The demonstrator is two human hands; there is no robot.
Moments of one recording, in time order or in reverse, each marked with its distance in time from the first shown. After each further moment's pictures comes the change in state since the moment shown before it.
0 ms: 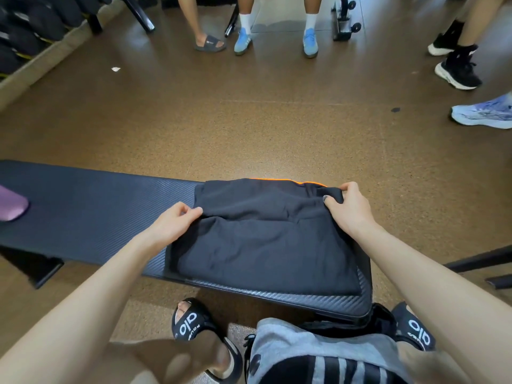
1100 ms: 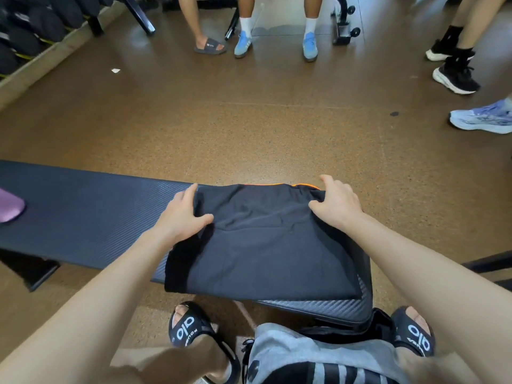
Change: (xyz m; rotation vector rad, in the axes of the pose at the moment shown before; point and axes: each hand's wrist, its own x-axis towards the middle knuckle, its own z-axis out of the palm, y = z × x) left_hand 0.025 0.012 0.010 0.361 0.079 0.160; right_hand 0.010 -0.029 0.008 -0.454 -0.090 -0.196
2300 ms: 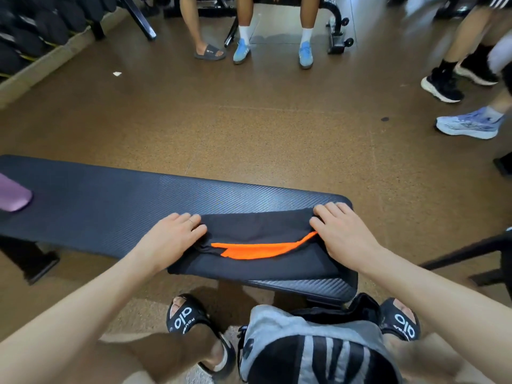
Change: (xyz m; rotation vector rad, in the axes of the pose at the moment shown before) left_hand -0.074 -0.036 0.005 0.829 0.232 0.857; right_hand -0.088 0.053 0.007 -0.688 0.286 -0.795
